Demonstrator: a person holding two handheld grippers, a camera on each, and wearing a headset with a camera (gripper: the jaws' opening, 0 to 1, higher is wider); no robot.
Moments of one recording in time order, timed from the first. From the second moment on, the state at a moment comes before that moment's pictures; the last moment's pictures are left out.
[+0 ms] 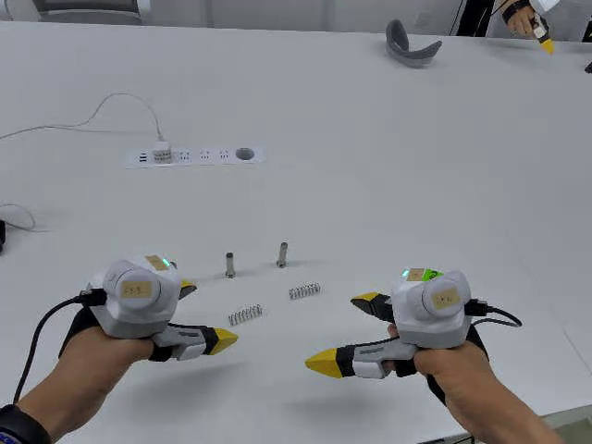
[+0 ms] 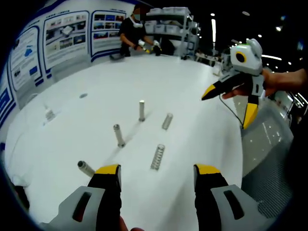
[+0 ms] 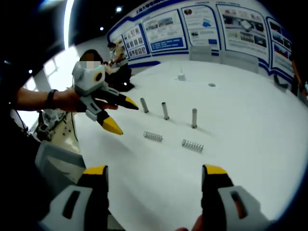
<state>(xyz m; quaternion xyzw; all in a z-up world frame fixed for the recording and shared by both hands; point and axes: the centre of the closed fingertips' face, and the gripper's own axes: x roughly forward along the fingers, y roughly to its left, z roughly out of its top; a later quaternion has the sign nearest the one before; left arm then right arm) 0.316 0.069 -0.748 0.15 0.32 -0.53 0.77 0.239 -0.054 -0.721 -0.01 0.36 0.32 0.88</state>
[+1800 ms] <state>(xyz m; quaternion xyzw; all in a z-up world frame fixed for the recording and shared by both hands) 0.316 0.038 -0.805 0.18 0.34 -0.52 0.76 0.233 -0.055 -0.730 -0.01 0.37 0.33 0.87</state>
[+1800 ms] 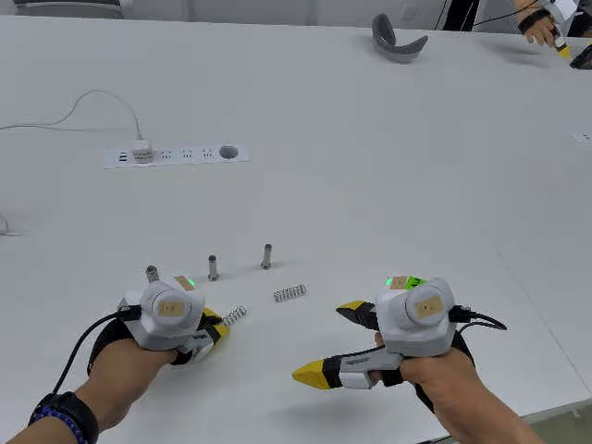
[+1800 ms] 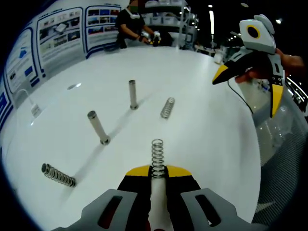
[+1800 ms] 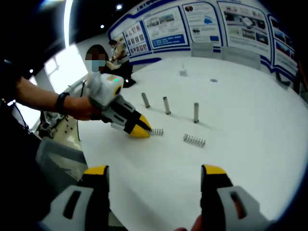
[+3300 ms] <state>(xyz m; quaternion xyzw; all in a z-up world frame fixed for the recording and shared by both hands) 0.295 0.103 -0.755 0.09 0.33 -0.47 0.81 0.227 -0.031 -0.720 0.01 0.36 0.35 0.86</state>
